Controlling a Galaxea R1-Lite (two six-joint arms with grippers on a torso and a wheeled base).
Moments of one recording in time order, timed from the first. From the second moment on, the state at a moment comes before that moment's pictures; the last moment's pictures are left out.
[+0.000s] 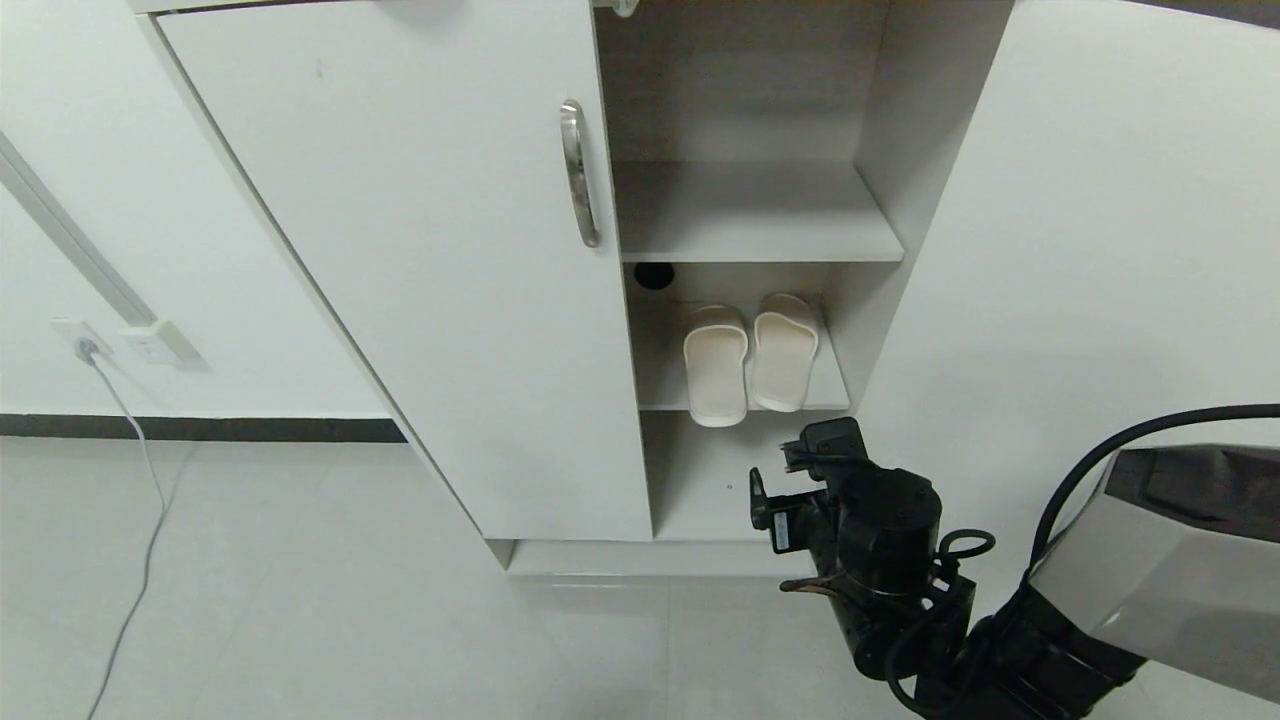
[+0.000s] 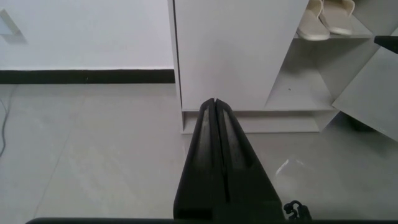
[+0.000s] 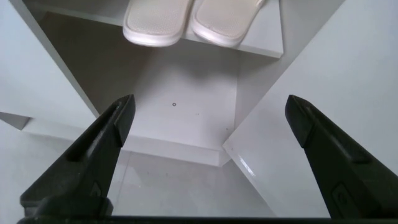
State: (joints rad) left arm 0.00 0.00 0.00 0.00 0.01 0.00; right arm 0.79 2.14 -0.74 -1.34 -0.71 -0.06
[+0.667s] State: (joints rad) left arm 0.00 0.00 0.00 0.00 0.01 0.00; right arm 0.79 2.14 -0.74 -1.34 -0.71 -0.06
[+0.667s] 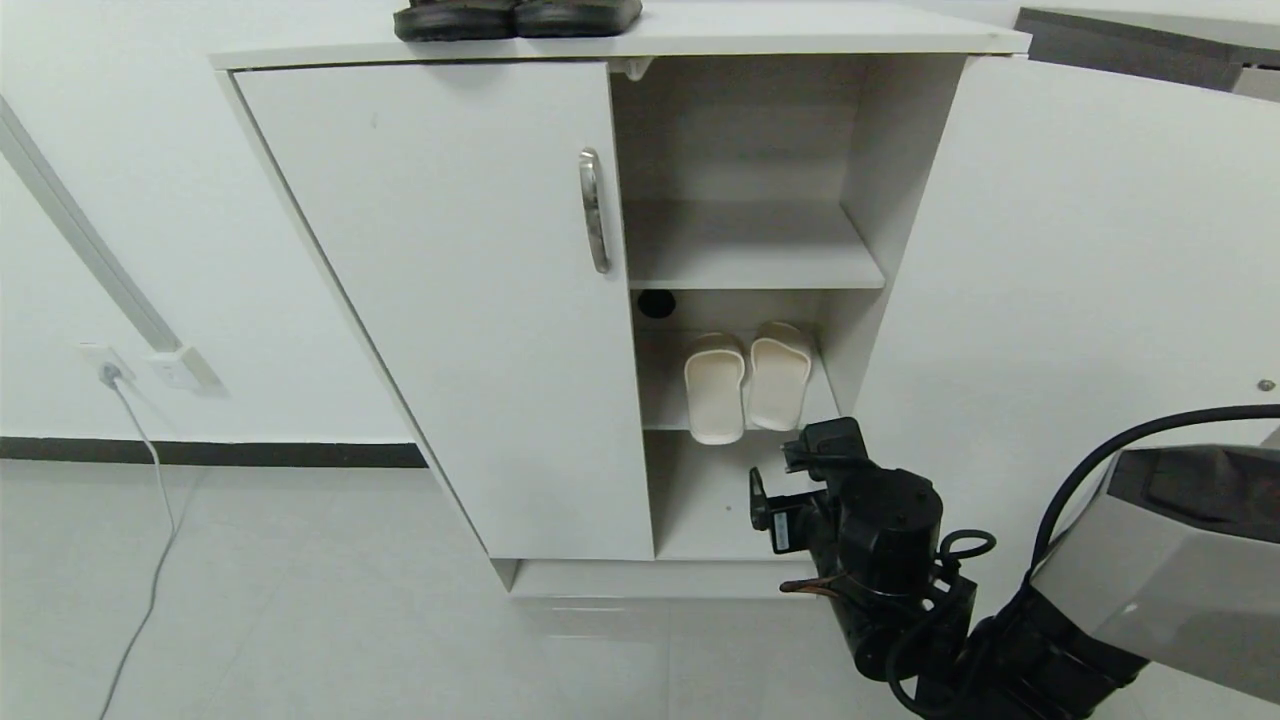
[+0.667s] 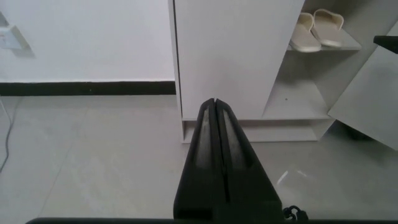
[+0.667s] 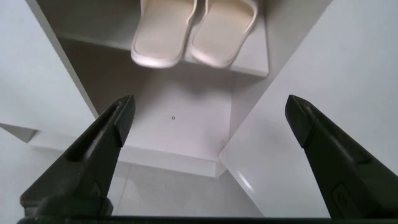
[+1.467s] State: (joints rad) left arm 0.00 0.00 0.00 0.00 0.00 0.00; right arm 0.80 2.14 -0.73 -1.34 -0.71 -0.06
